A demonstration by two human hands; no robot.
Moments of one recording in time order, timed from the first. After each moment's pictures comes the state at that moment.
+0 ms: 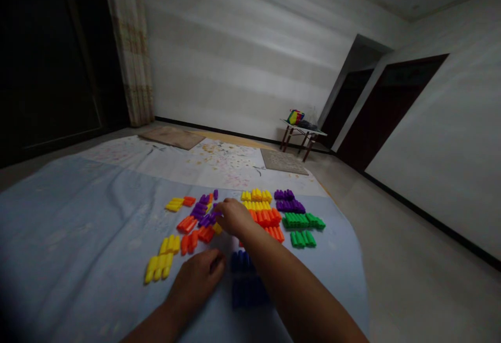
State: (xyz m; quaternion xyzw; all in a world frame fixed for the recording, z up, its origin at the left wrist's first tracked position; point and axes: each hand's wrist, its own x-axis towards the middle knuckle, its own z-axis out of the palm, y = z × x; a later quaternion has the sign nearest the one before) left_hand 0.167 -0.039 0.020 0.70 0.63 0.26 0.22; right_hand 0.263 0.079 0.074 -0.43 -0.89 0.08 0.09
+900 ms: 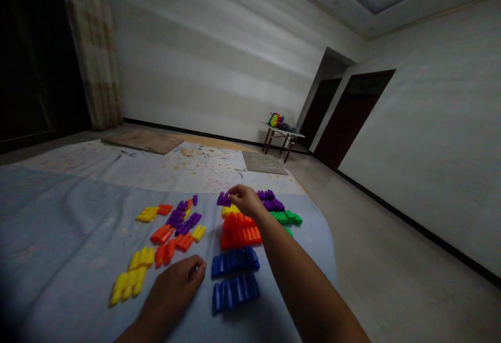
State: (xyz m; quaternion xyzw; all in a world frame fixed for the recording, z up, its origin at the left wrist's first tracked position) left_hand 0.165 -0.036 0.025 0.70 0.63 0.24 0.24; right_hand 0.336 0.126 0.086 -0.52 -0.76 0.24 0.30
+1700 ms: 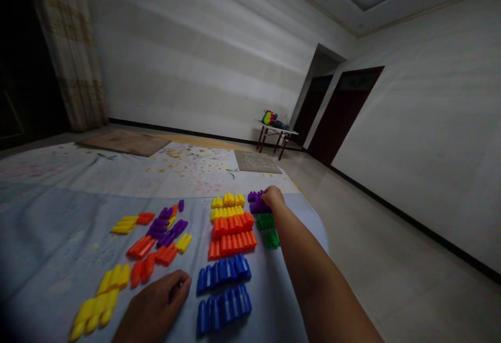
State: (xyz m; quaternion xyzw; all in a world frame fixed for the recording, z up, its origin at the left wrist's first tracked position) left_hand 0.165 -0.032 0.018 0.69 0.64 0.22 0.26; right_hand 0.455 0.198 0.062 -0.77 -0.62 0.11 0.11
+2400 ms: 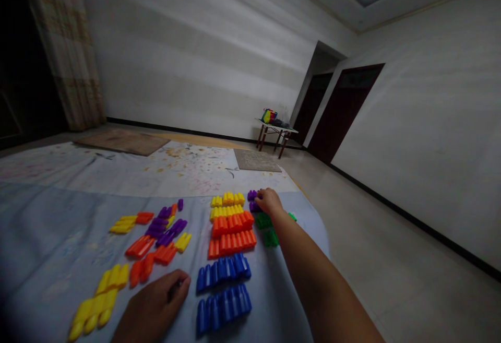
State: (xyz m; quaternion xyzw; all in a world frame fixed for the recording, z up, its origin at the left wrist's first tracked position) left_hand 0.166 -0.030 0.022 0.69 0.64 0.21 0.26; right_hand 0.444 0.177 0.054 -0.69 -0.72 0.00 0.11
